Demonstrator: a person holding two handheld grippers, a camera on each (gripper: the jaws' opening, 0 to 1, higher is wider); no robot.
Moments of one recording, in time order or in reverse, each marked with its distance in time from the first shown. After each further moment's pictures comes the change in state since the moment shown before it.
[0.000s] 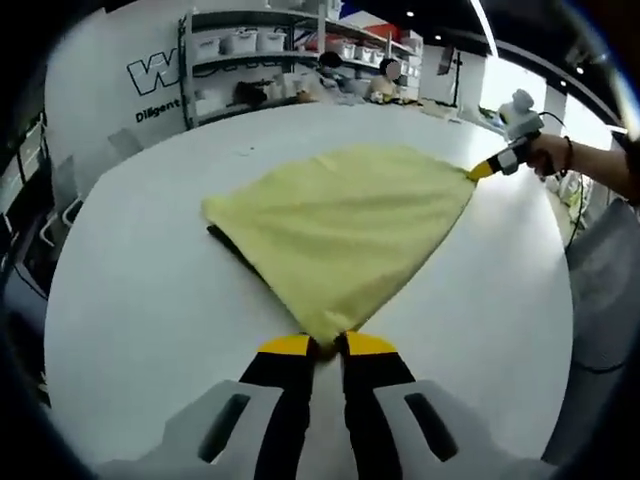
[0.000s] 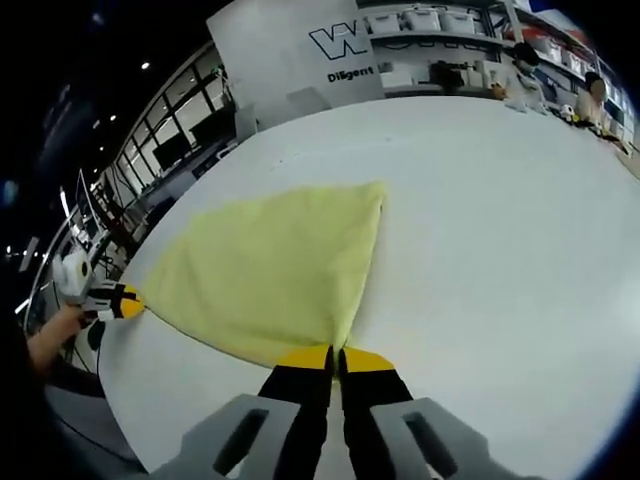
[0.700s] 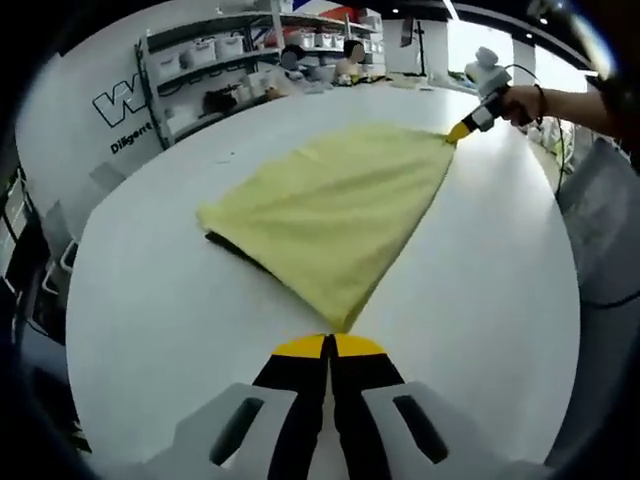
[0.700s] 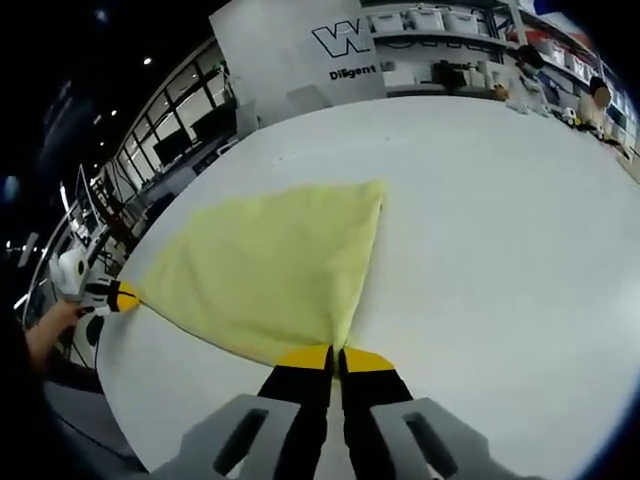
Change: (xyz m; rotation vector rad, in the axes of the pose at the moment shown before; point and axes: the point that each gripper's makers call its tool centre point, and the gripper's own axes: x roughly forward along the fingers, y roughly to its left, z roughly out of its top) left arm -0.011 0.007 -0.008 0.187 0.048 -0.013; right arm -0.001 -0.002 0.000 -0.016 0.012 -0.006
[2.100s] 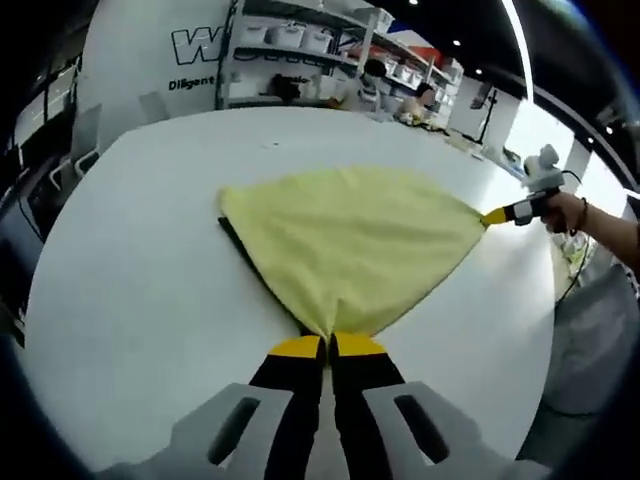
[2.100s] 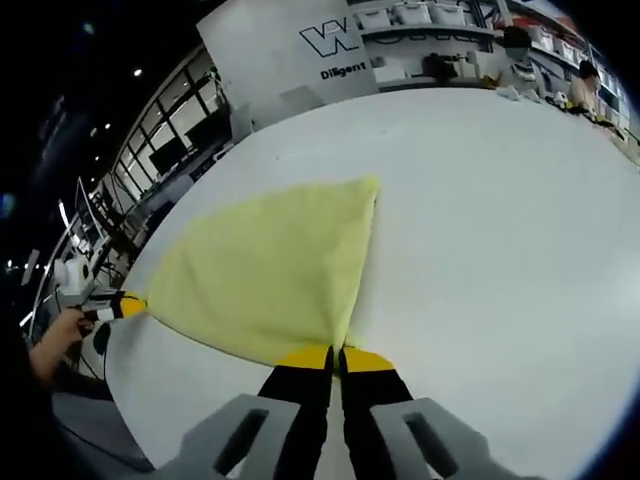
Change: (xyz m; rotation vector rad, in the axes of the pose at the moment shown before) left arm -0.001 -0.017 0.013 -0.392 -0.073 0.009; right arm -0.007 0.005 -0.013 0.058 0.009 0.011
